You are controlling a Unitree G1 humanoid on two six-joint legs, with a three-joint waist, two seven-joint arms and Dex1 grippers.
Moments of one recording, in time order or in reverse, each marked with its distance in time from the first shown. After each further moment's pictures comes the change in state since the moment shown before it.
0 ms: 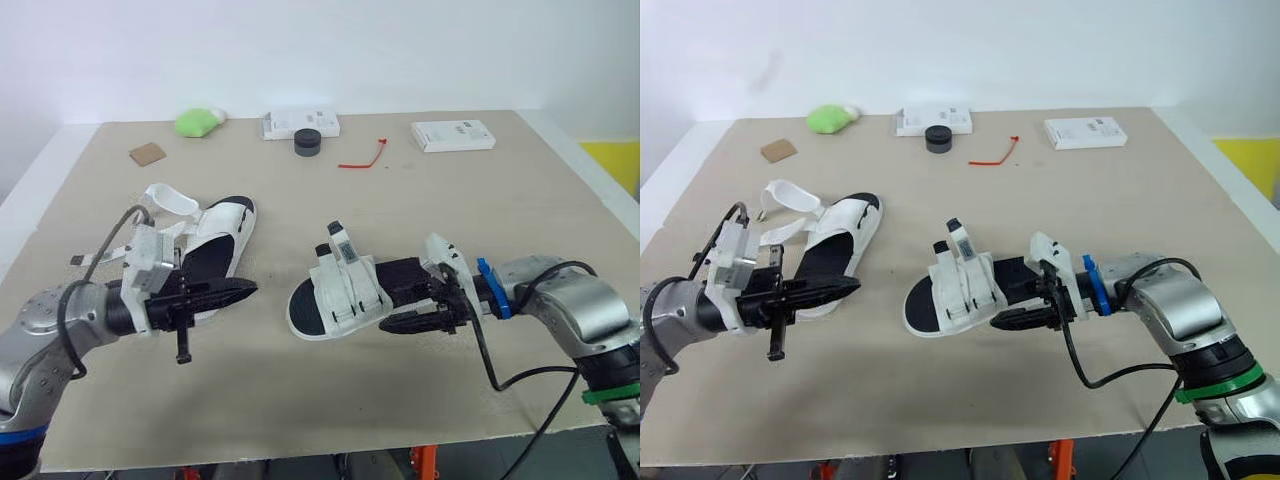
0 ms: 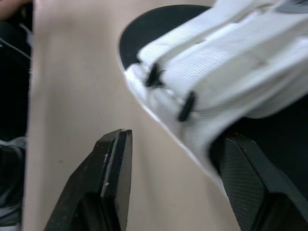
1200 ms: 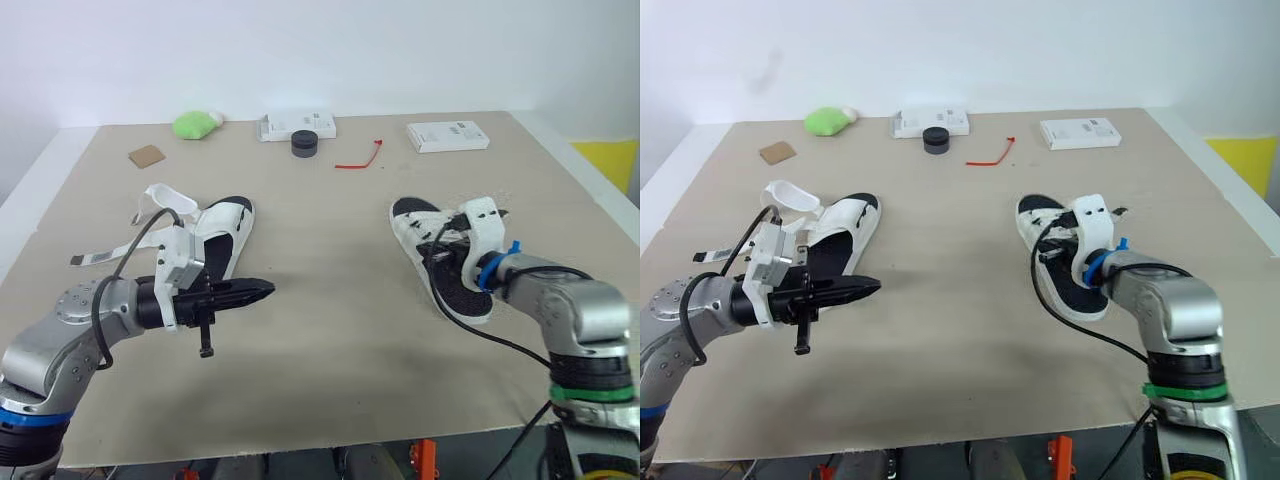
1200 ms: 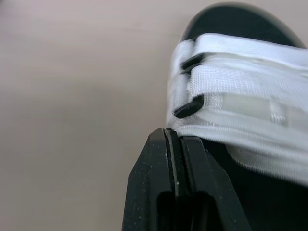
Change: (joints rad) left arm -0.103 -0.039 -0.136 0.079 0.060 -0.013 0.022; right arm 0.000 0.293 -0.360 -0.011 -0.126 0.283 -0.883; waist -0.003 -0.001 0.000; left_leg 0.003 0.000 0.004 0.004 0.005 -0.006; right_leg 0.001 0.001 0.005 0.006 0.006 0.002
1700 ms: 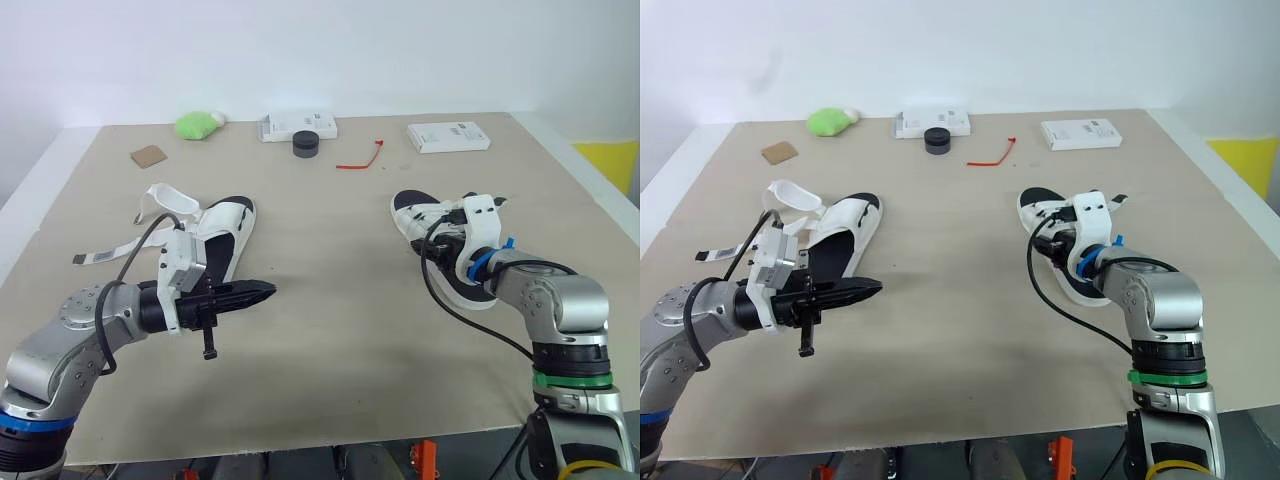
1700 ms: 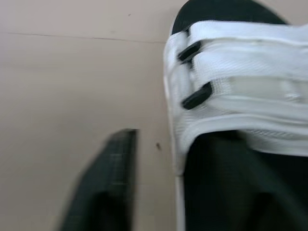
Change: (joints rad) left arm 0.024 -0.020 0.003 -0.014 -0.002 0.001 0.032; right arm -0.038 0.055 -0.025 0.081 -0.017 -0.003 -0.006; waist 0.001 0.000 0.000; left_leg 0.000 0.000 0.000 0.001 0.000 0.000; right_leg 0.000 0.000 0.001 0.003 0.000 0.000
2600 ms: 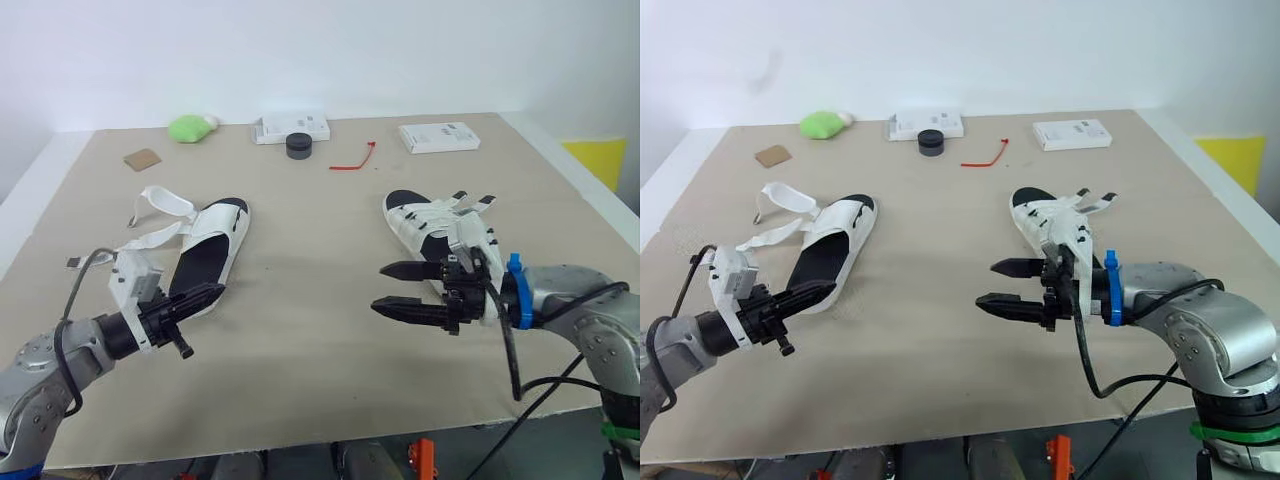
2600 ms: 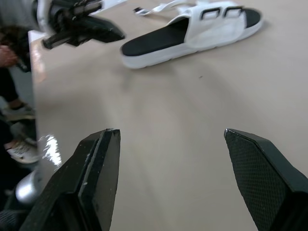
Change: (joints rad) left arm 0.266 -0.062 0.215 -0.045 -0.018 0.079 0.347; right arm 0.183 -0.270 0.024 -0.405 0.370 -0.096 0.563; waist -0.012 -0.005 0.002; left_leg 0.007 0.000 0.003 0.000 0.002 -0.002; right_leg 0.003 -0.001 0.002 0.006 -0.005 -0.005
